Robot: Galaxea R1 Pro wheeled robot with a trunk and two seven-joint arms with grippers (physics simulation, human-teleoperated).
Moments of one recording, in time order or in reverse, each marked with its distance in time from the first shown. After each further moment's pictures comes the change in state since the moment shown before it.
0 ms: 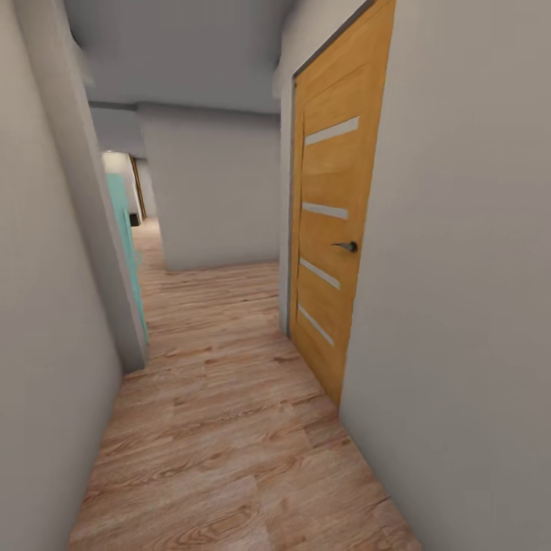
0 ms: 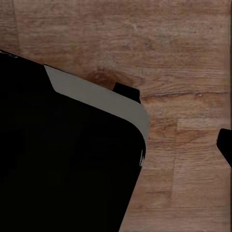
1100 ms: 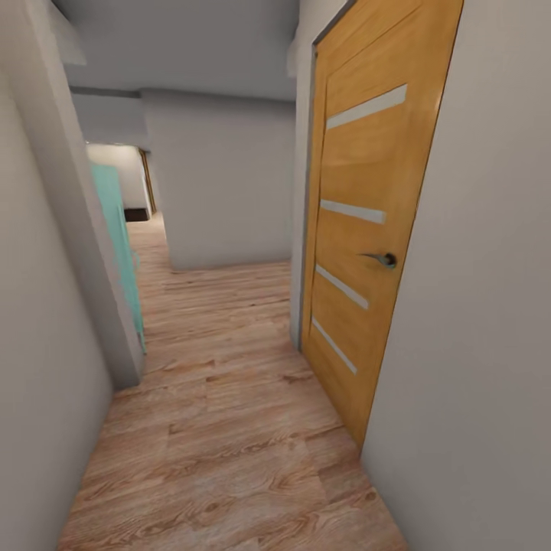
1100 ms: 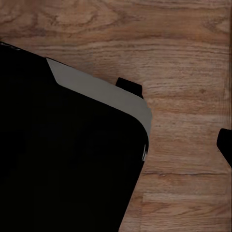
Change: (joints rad) left arm 0.000 0.000 0.000 0.001 -0.002 0.001 0.000; right arm 0.000 0.001 0.002 -0.001 0.011 -0.005 -0.001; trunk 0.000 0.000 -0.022
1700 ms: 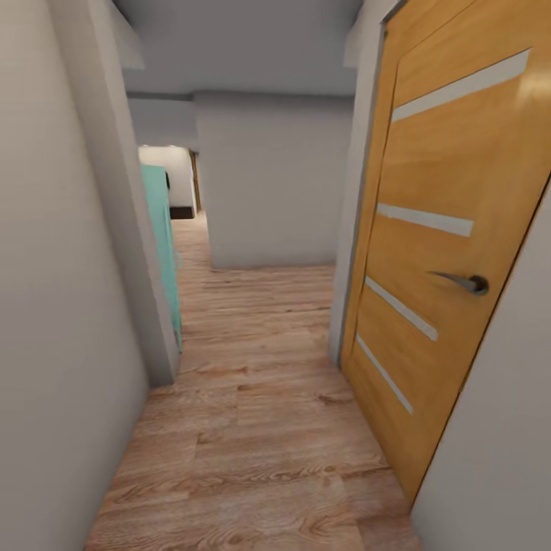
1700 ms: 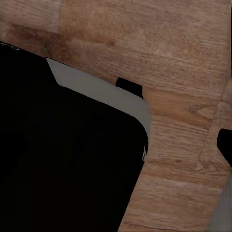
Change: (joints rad) left arm 0.000 0.000 0.000 0.000 0.000 -0.001 0.001; right arm 0.000 0.000 0.000 0.000 0.002 0.000 0.000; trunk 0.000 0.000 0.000
